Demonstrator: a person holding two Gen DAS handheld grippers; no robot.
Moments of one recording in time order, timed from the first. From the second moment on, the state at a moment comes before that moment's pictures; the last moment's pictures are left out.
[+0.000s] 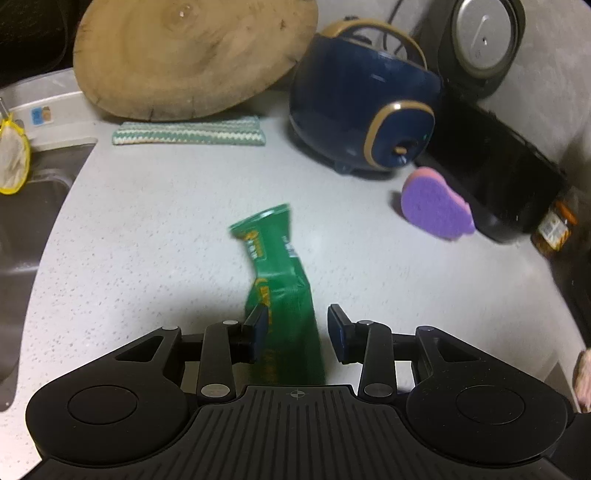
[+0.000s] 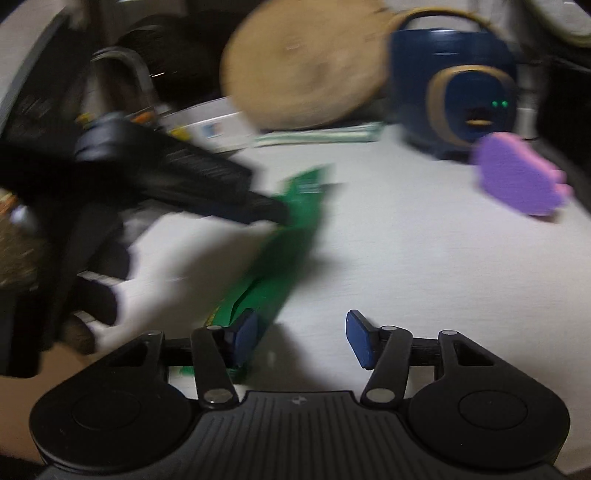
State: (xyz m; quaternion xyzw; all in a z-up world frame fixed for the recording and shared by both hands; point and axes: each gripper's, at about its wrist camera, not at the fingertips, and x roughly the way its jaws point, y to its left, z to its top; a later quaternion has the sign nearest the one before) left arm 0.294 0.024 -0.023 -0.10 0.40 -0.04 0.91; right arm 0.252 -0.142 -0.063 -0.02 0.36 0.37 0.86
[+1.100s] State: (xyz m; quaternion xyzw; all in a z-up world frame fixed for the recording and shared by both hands) left arm 0.268 0.025 -0.046 -0.09 0.40 -0.02 0.91; right arm 0.385 -0.229 -0.030 -0.18 0.22 0.13 0.95
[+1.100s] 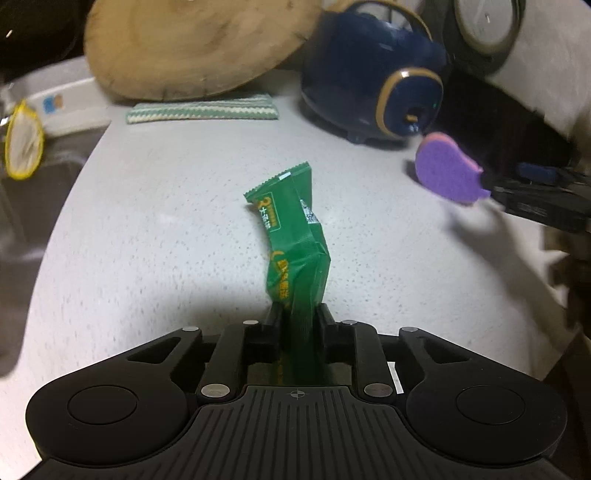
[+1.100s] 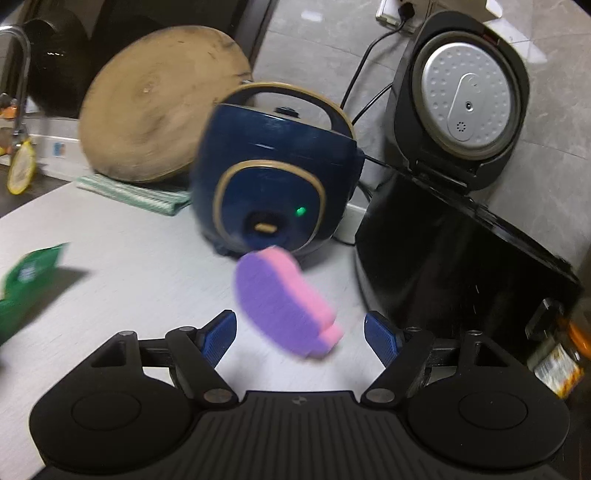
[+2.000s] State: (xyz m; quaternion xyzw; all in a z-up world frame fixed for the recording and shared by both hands) left arm 0.245 0.050 -0.033 -0.14 0.41 0.00 0.90; right arm 0.354 -0.216 -0.024 0.11 0.37 0.36 0.85
